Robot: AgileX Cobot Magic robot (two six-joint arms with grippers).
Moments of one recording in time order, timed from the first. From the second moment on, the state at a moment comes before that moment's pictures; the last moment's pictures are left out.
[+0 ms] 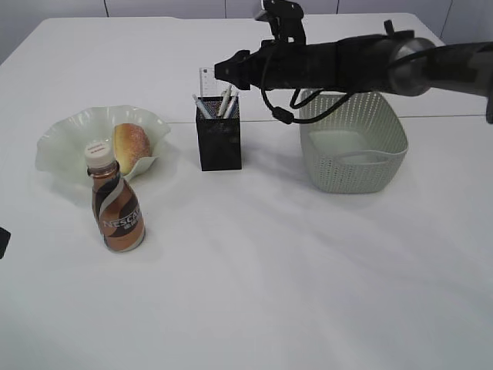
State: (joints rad) left arm -0.36 0.97 -0.74 -0.17 0.83 -0.11; right arm 0.24 2.40 -1.99 1.54 0.57 -1.47
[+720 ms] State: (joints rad) left arm -0.36 0.97 -0.74 -0.17 0.83 -0.11; right arm 0.25 2.11 -1.99 0.16 1.16 -0.02
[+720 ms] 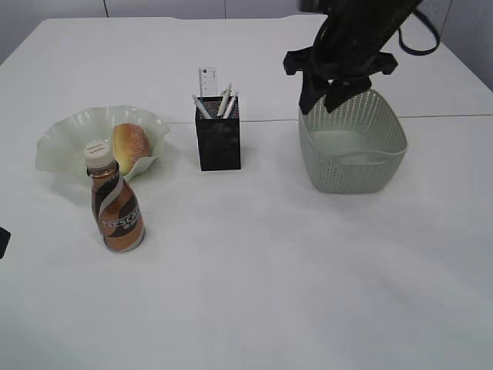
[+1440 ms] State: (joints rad) left arm -0.29 0.97 -0.74 -0.09 0.76 -0.19; right arm 0.20 1.92 -1.72 0.04 1.23 0.05
